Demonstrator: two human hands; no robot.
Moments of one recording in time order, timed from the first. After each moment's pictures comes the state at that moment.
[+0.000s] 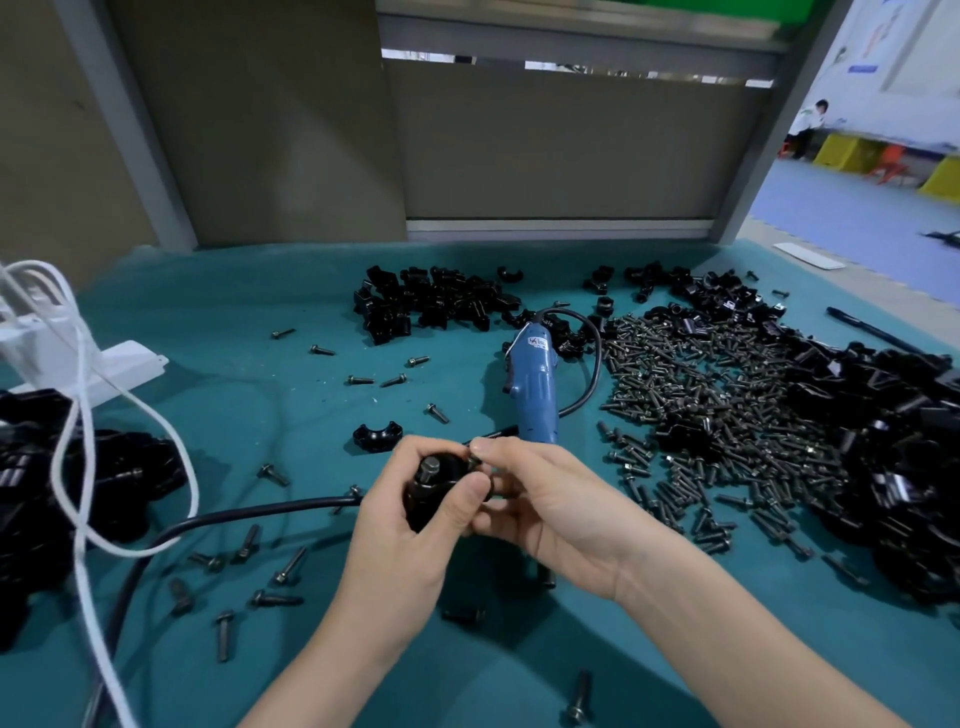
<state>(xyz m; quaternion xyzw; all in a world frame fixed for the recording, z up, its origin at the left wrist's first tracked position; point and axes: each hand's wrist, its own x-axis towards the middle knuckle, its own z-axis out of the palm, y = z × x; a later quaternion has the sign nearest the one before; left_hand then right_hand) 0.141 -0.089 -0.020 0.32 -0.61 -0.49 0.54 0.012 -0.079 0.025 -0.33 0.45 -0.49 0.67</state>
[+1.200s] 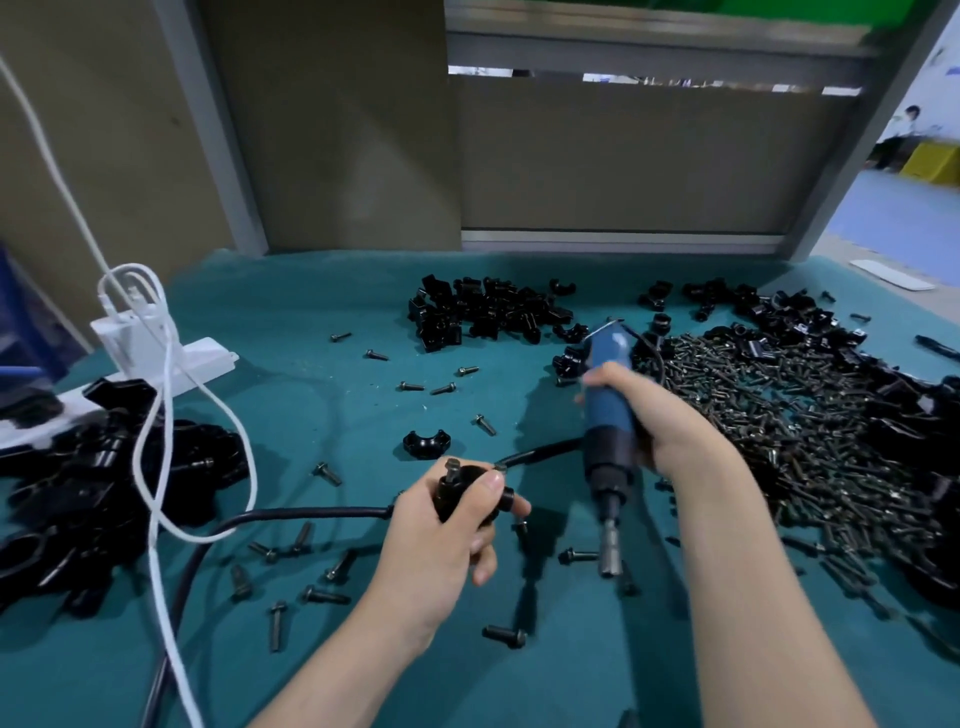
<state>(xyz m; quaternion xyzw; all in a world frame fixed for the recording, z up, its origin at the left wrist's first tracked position) 0.147 -0.102 -0.024 0.37 -0.46 -0.63 0.50 -0.065 -0.172 0.018 -0.32 0.64 -0.46 0.53</state>
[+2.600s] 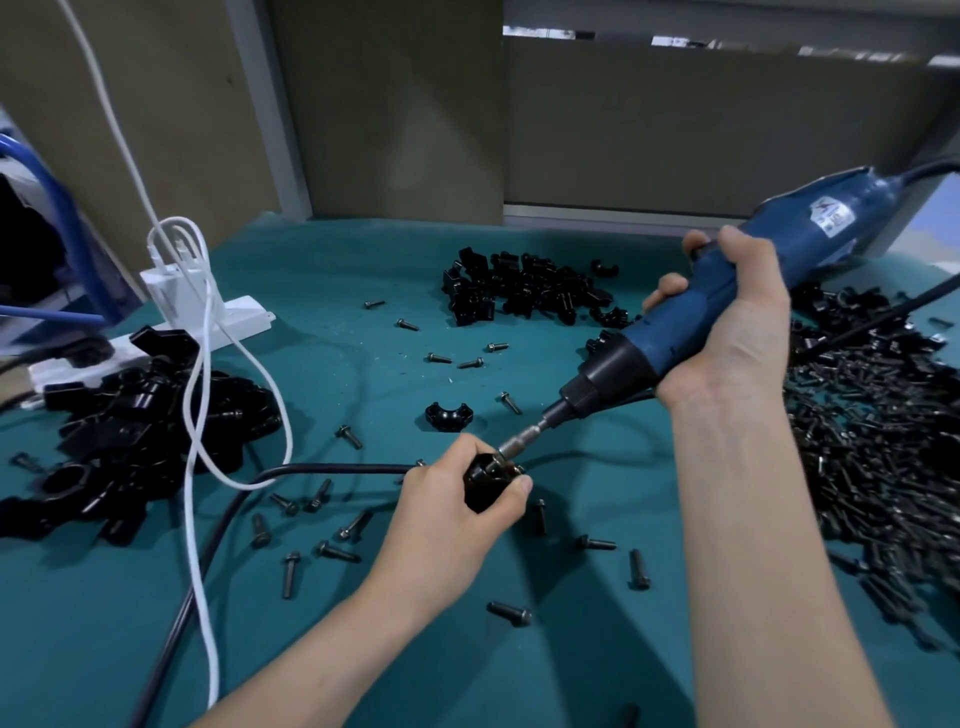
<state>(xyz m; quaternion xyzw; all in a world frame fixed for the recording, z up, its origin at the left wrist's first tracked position) 0.152 -0.101 -0.033 0.53 -0.65 -0.35 0.42 -0.023 -0.159 0.081 -0.18 0.31 -0.80 0.49</state>
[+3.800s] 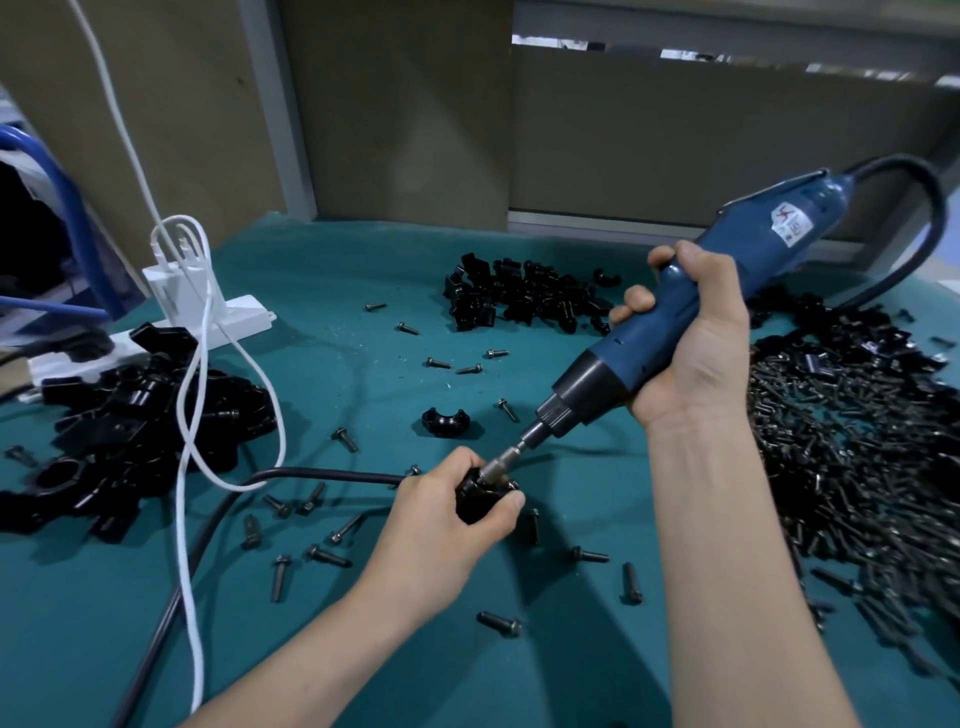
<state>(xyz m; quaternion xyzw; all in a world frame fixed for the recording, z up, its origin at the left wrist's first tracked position) 0.152 -0.103 -0.034 0.53 -0.65 -0.37 0.41 -0.011 -0.161 0.077 -0.24 0.24 -0.78 0.53</state>
